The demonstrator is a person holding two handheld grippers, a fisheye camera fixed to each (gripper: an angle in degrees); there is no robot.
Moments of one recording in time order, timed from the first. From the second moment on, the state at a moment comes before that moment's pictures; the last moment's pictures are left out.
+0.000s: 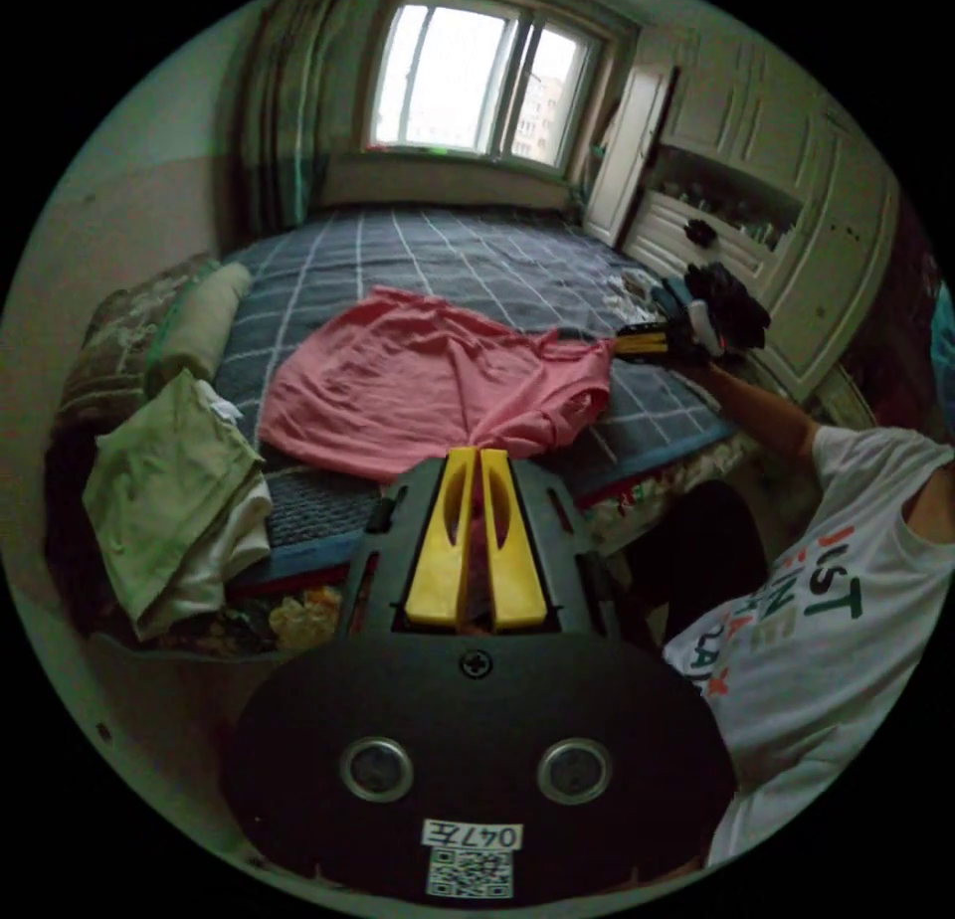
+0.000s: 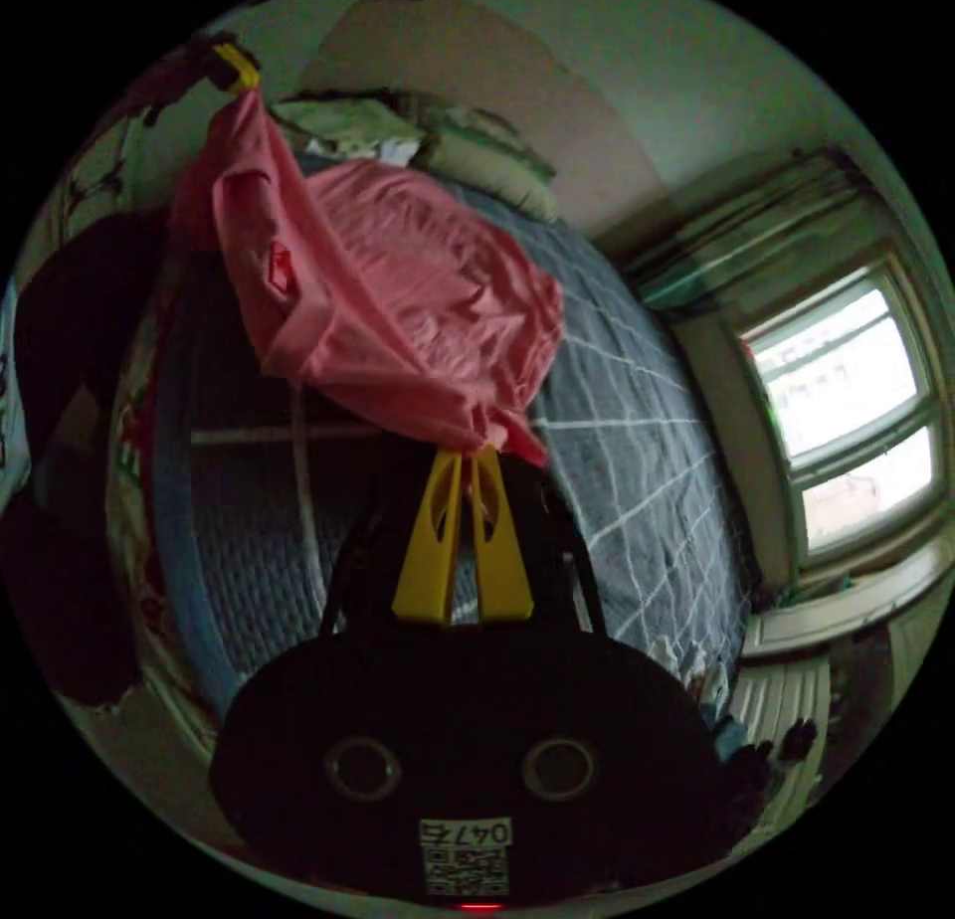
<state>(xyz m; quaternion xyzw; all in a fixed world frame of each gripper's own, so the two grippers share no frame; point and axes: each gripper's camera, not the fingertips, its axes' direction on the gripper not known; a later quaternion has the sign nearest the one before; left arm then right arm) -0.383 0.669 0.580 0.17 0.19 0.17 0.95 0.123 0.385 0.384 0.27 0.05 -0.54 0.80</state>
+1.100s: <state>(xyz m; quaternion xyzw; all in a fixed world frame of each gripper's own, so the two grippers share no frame) -0.195 0.375 0.332 0.28 -0.03 0.26 0.92 0.200 0.338 0.031 0.33 0.25 -0.37 0.83</state>
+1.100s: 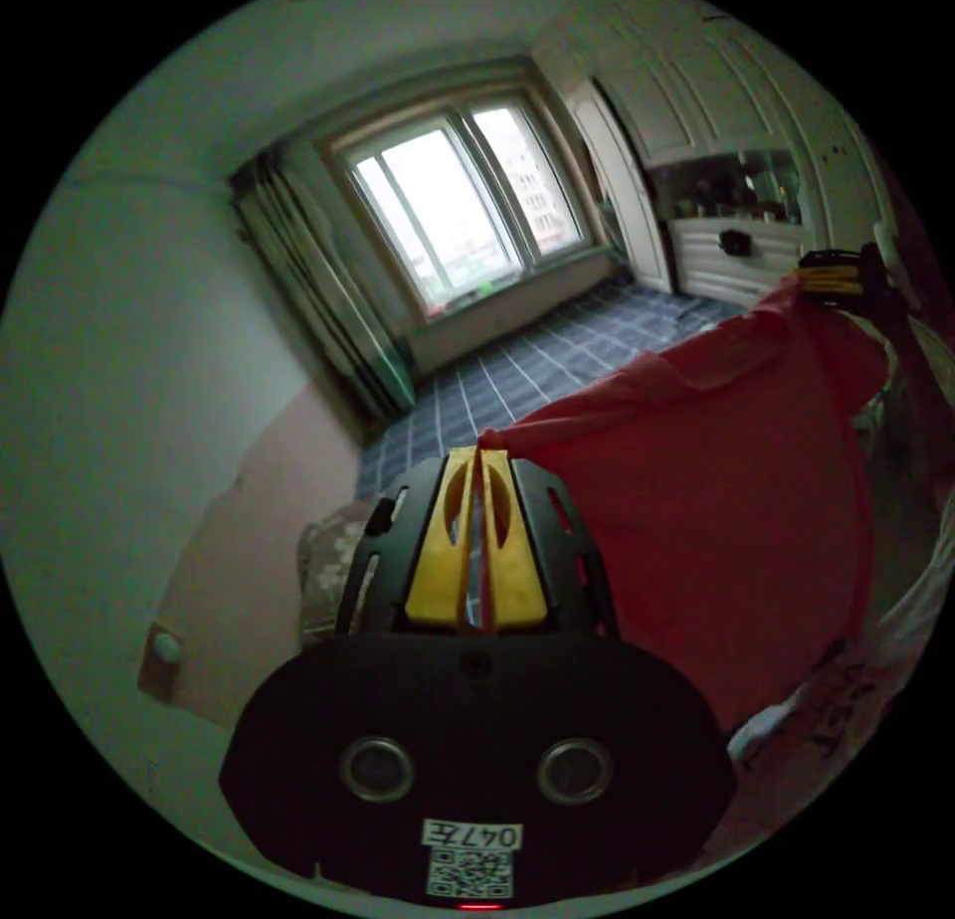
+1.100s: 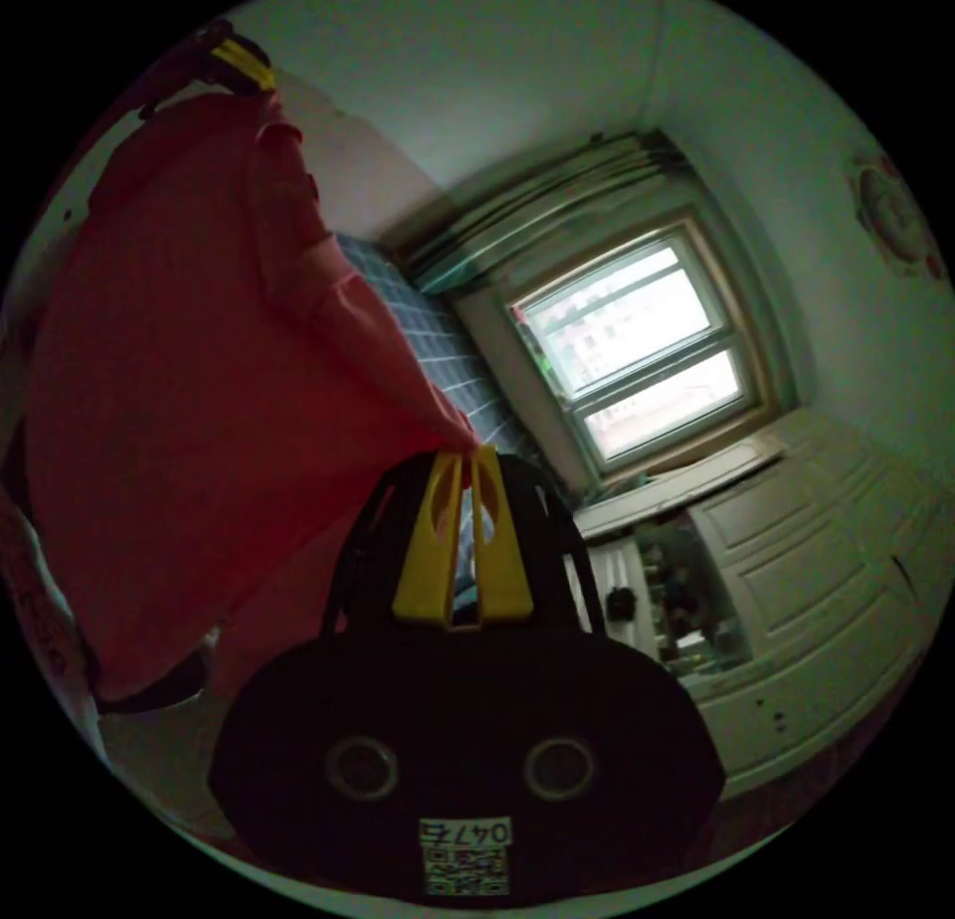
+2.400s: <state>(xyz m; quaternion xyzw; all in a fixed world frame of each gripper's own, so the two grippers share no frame) -0.190 -0.225 0.830 -0.08 0.13 0.16 0.98 0.091 0.286 0.480 0.27 -0.07 -0.39 0.88</state>
